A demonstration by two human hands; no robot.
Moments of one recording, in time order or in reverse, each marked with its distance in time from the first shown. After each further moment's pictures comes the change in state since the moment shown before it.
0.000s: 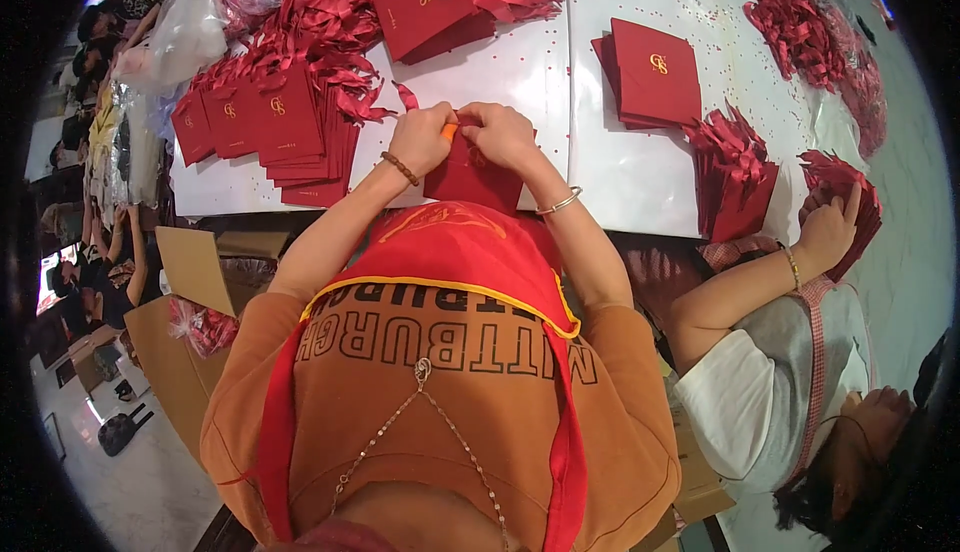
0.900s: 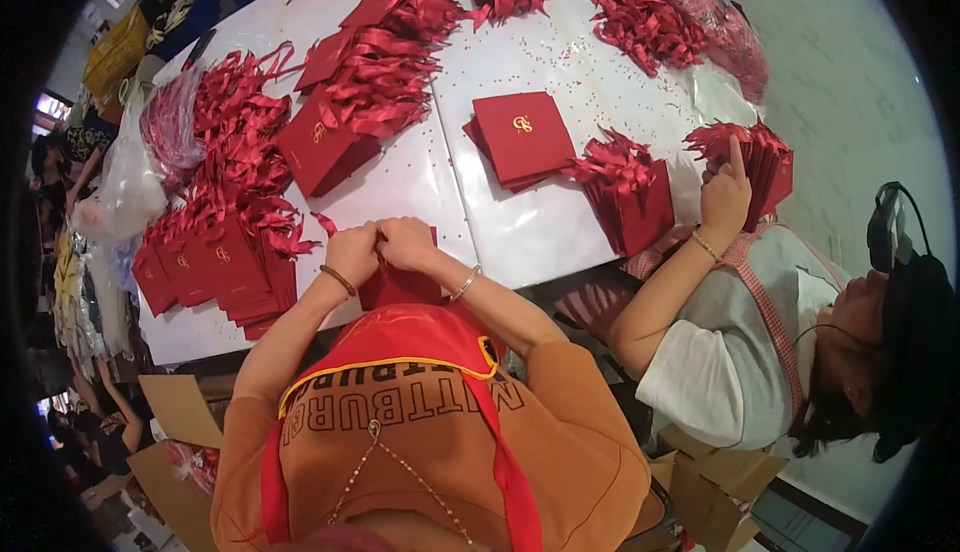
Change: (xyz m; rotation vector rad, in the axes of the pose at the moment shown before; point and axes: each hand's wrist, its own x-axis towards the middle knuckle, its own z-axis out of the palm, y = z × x) left_hand 0.008 0.009 0.003 0.330 -0.193 0.227; right_hand -0.005 0.006 0.016 -0.161 0.172 -0.072
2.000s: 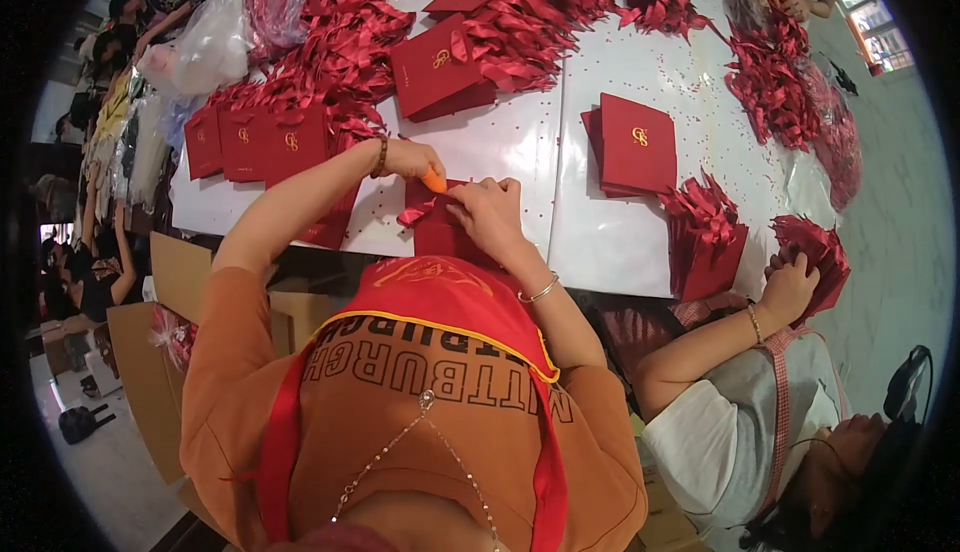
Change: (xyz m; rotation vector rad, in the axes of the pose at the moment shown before) left_hand 0.038 -0.065 -0.043 -0.719 -0.871 -0.175; right_hand -0.027 -0.012 -0.013 -0.153 0.190 -0.468
